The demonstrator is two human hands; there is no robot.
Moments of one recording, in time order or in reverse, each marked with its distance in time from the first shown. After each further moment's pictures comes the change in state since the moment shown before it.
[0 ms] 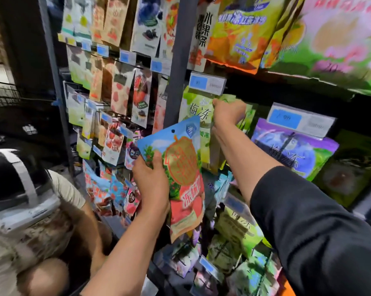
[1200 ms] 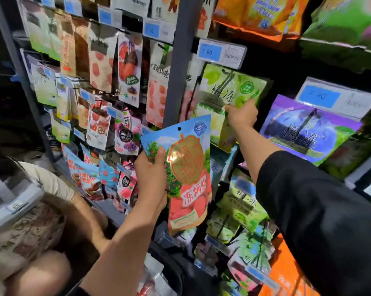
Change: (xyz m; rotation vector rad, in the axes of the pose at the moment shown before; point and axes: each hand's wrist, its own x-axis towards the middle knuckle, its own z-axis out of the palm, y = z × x) left_hand 0.045 -0.034 -0.026 -0.080 -0.221 -0.186; right_hand 0.036 0.083 -0.005 -0.608 0.009 0.020
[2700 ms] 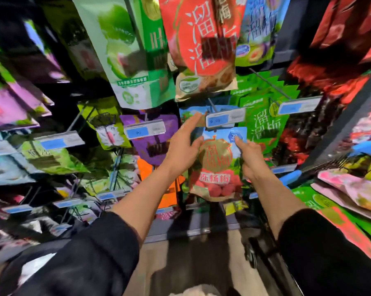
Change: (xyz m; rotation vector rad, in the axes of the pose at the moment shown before) left_hand -0.485 -0.205 0.294 0.686 -1.414 0.357; right_hand -0.176 0.558 -0.513 0.719 0.258 0.589
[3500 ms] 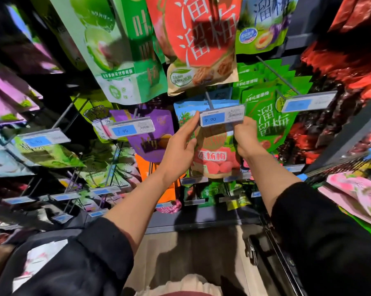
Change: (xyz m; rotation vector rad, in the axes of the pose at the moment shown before) left_hand 0.013 -0.025 0.031 -0.193 -0.018 -0.038; right_hand 0.064 -0.019 0.021 -0.134 0.015 -0.144
